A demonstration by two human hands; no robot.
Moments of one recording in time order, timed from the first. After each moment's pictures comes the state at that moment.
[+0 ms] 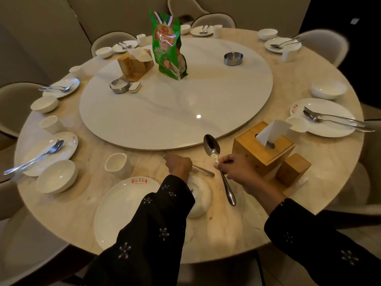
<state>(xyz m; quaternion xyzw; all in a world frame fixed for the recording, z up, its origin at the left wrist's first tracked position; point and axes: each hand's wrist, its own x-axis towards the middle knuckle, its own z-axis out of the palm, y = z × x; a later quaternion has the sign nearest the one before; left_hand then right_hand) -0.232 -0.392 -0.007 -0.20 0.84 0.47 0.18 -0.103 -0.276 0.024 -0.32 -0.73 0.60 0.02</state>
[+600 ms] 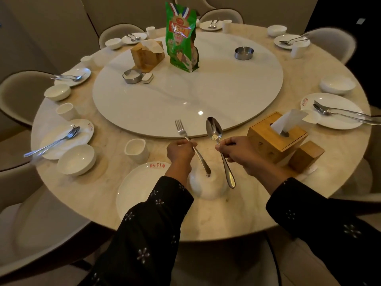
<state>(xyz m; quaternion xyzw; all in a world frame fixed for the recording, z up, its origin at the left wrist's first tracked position) -0.213 -0.455 0.025 -0.17 0.70 0.67 0.16 -0.115 -0.329 0.058 -0.32 -0.73 0.61 0.04</state>
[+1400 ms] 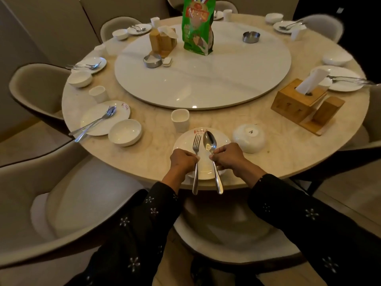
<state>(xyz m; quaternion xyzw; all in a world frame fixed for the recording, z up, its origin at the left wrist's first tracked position) -0.184 -0.673 0.002 -0.01 0.84 0.47 0.28 -0.099 -0.557 0.025 -0.43 -0.71 0.56 0.01</state>
